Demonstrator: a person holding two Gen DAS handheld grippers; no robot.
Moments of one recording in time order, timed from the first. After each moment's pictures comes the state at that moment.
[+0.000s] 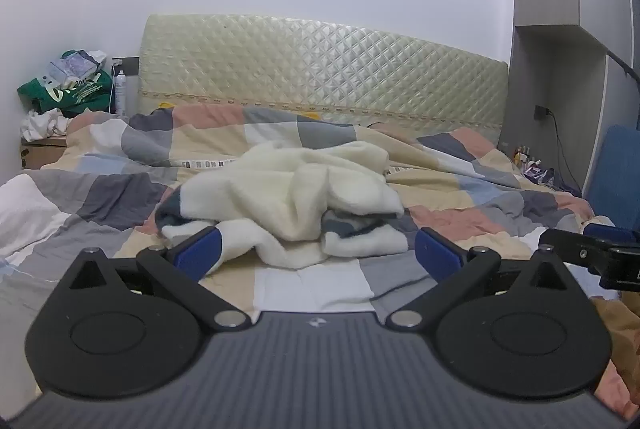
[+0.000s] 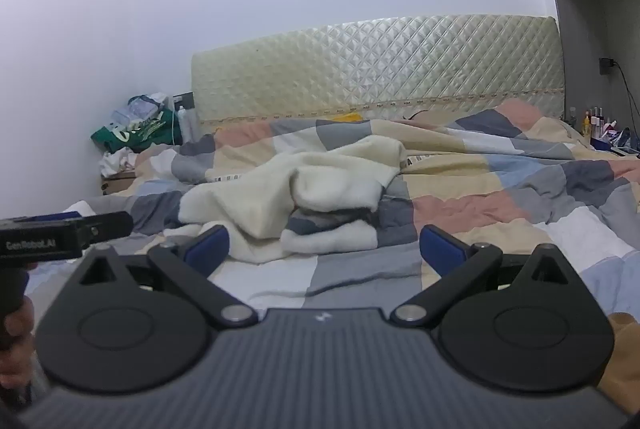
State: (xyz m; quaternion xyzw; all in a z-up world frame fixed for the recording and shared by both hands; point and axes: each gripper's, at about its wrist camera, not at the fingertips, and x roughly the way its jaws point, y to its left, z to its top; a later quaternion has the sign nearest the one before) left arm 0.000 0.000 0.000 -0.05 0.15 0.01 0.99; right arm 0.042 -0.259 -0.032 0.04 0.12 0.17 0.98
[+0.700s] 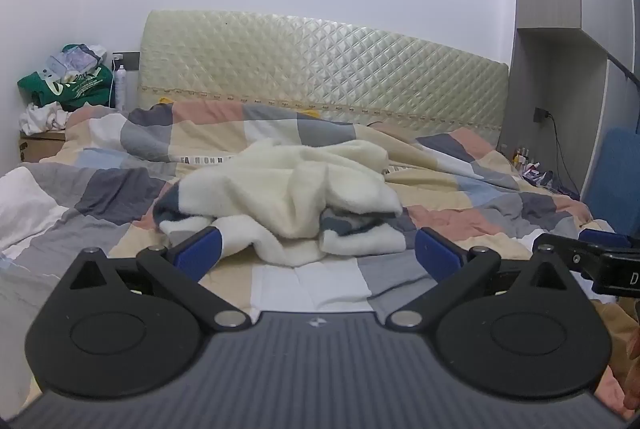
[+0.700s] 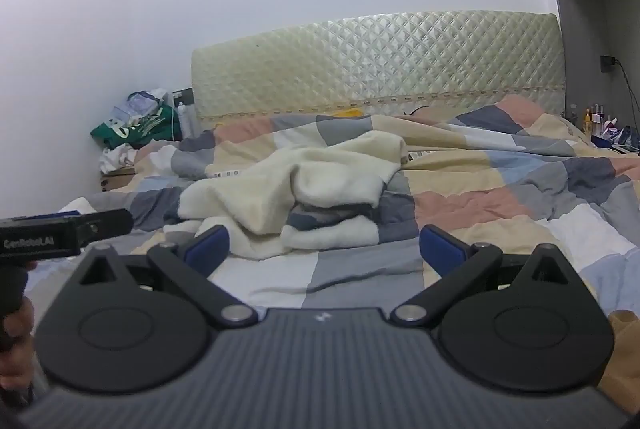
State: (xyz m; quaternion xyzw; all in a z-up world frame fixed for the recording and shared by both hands) left arm 0.000 -0.001 -0.005 -0.05 0.15 0.00 0.99; right arm 0.045 -0.255 -0.036 0.04 0.13 0.17 0.98
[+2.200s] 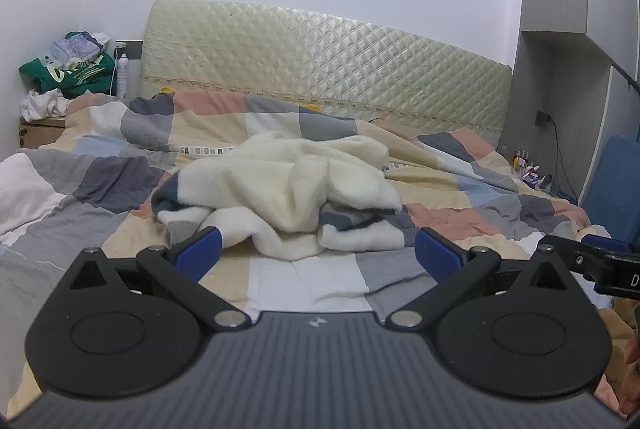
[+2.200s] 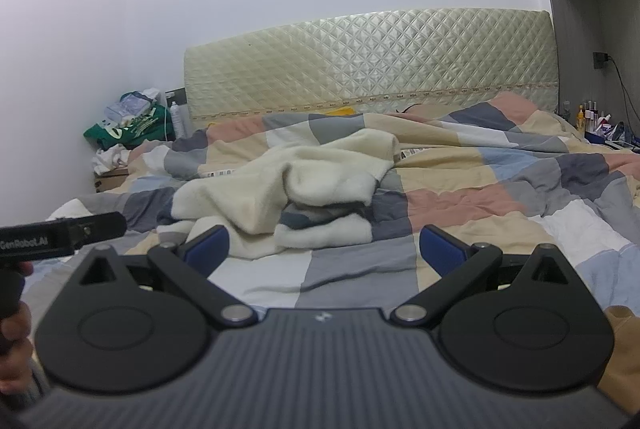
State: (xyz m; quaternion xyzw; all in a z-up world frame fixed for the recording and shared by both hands) left arm 0.007 0.003 -0.007 -0.07 0.16 0.01 0.99; right arm 0.048 -0.260 -0.031 0.04 0.13 0.16 0.98
